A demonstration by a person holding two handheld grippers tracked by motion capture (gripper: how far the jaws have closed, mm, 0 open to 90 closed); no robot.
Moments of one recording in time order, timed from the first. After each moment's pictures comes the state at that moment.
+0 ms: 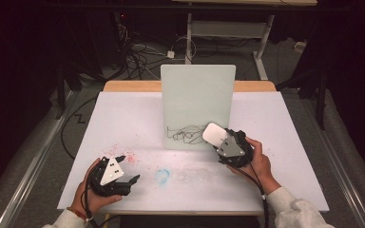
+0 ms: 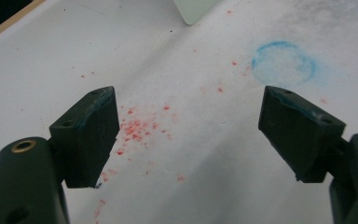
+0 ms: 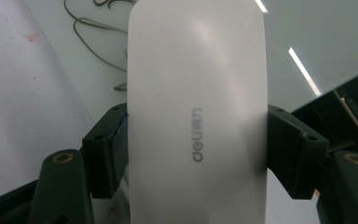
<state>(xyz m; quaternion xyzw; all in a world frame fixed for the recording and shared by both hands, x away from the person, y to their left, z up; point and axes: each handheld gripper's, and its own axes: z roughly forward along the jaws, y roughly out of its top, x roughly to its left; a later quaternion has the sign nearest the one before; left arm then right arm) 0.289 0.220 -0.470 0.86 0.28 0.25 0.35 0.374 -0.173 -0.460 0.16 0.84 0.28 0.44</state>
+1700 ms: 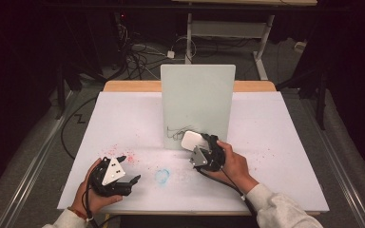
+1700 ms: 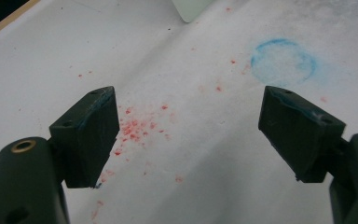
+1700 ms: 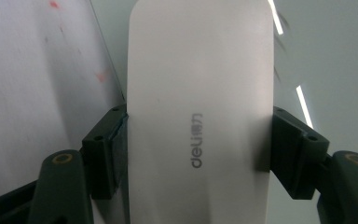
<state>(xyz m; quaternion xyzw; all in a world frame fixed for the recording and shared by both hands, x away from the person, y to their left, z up) 0.289 0.218 -0.470 0.86 0.28 0.25 0.34 0.370 -0.096 -0.483 0.07 0.85 0.20 0.47</state>
